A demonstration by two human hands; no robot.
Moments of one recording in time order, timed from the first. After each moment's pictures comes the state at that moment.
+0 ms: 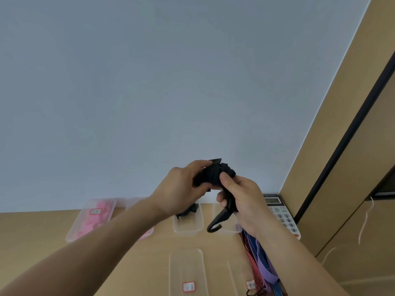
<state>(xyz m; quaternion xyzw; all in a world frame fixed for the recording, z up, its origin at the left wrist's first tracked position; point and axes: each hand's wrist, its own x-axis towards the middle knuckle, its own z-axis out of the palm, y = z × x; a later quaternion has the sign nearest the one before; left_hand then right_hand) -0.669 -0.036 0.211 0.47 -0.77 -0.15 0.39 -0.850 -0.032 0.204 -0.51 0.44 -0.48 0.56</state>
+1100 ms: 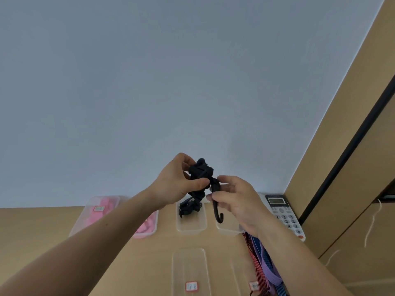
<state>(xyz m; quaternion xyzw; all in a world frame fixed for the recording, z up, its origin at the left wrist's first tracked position) -0.648 -0.058 0.207 0.53 -0.63 -0.38 0.42 -0.842 -0.048 0.190 -0.52 0.47 -0.43 0.57</state>
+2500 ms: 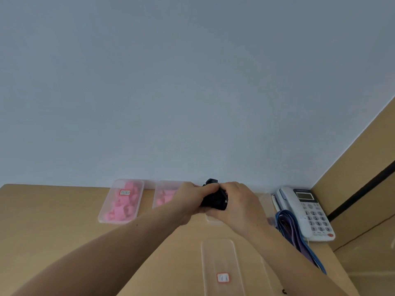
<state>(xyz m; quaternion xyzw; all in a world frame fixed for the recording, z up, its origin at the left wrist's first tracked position) -0.586 -0.076 0.116 0.55 -0.35 -0.63 0.42 -0.740 -0.065 0.130 -0.80 0.56 -0.18 0.09</state>
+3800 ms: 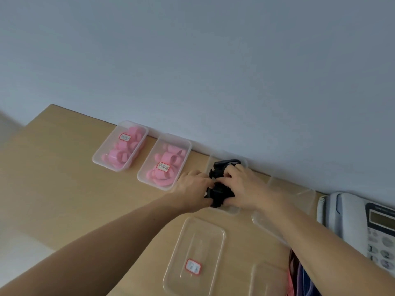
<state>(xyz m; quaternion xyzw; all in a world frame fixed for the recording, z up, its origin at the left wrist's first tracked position) -0.642 -0.144 -0.032 0.71 -0.67 -0.20 0.01 -0.804 -0.254 -0.032 -0.96 0.21 0.10 0.14</state>
